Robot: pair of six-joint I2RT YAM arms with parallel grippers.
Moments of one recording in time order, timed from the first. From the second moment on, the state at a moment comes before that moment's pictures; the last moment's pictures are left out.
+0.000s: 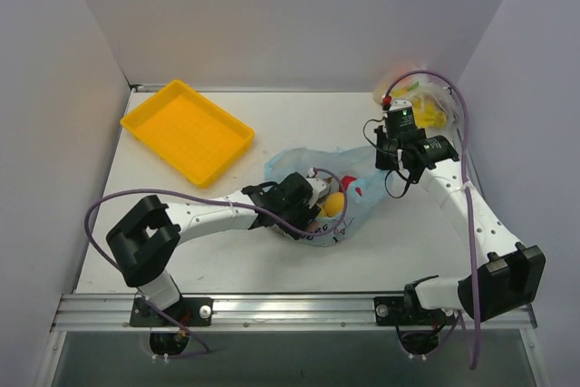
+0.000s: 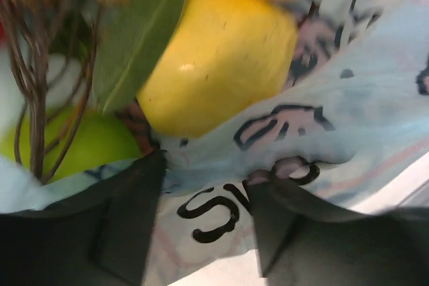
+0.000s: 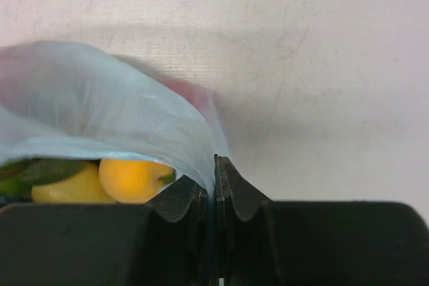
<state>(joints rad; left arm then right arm) -0.98 1.69 1.12 -0.36 -0.04 -0.19 0.33 1.31 1.23 -0.79 0.20 0.21</state>
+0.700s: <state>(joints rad) -1.05 1.38 0.92 -0.36 -0.10 -0.41 0.41 1.17 1.21 -0.75 0.20 0.36</state>
